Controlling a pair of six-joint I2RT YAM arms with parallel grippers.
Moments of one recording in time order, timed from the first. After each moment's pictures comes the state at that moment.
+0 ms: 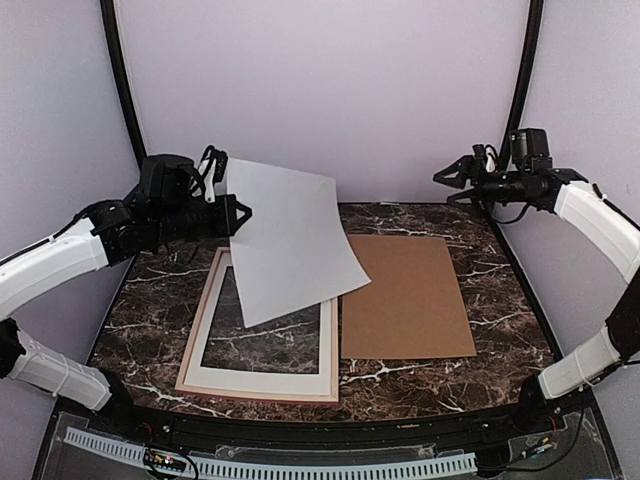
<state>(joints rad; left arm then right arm) -0.71 1.26 1.20 -0.34 -0.07 -0.42 0.15 1.39 1.34 -0.51 -0.67 0.69</state>
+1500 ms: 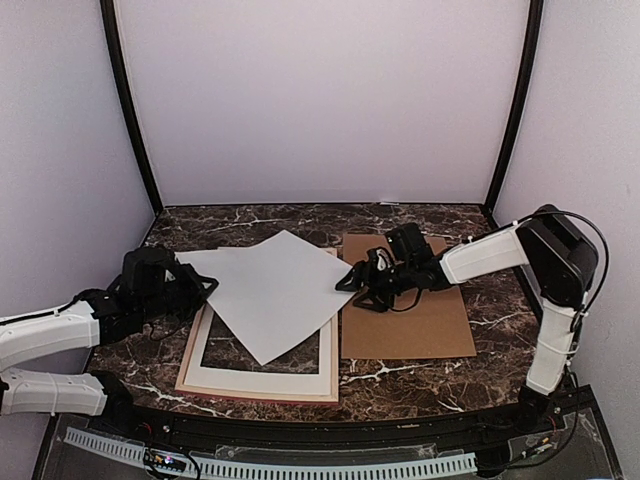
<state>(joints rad) -0.57 0.96 0.45 0.00 -0.07 -1.22 0.66 1.89 1.02 0.10 -0.52 1.00</state>
